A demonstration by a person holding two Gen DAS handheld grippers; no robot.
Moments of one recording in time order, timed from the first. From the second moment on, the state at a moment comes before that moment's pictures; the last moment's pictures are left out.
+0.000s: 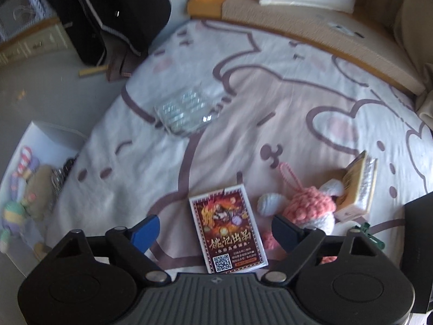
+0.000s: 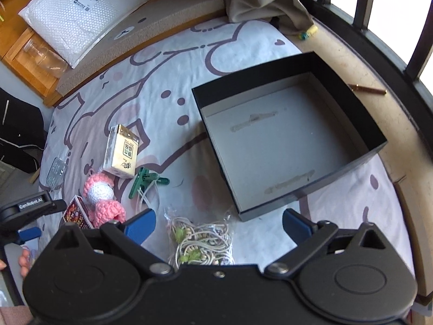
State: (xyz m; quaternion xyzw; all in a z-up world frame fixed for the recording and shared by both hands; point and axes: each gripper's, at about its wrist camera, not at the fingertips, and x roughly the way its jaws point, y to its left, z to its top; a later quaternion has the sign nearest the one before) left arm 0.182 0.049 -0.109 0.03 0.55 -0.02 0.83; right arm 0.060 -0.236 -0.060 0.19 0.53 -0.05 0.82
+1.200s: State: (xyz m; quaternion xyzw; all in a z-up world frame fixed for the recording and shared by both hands) left arm 0.148 0.062 -0.154 0.14 0.61 -0.13 0.77; right arm 0.070 -0.207 -0.125 0.19 0.62 -0.02 0.76
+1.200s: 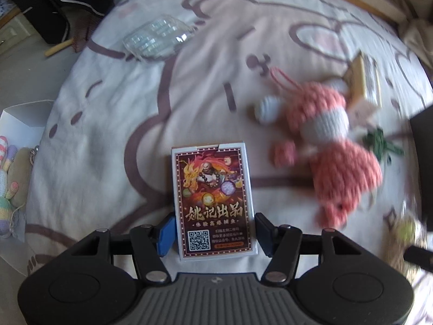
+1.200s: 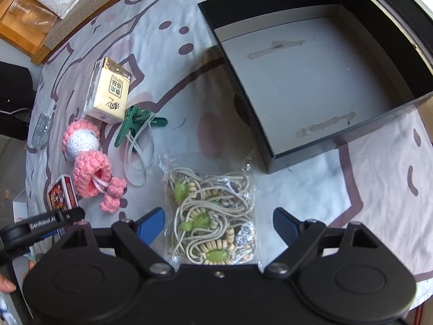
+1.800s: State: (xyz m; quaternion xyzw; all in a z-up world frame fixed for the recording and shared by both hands) left arm 0.130 0.060 -0.153 0.18 0.64 -0.18 0.73; right arm 0.069 -0.184 -0.131 0.06 0.66 0.05 0.75
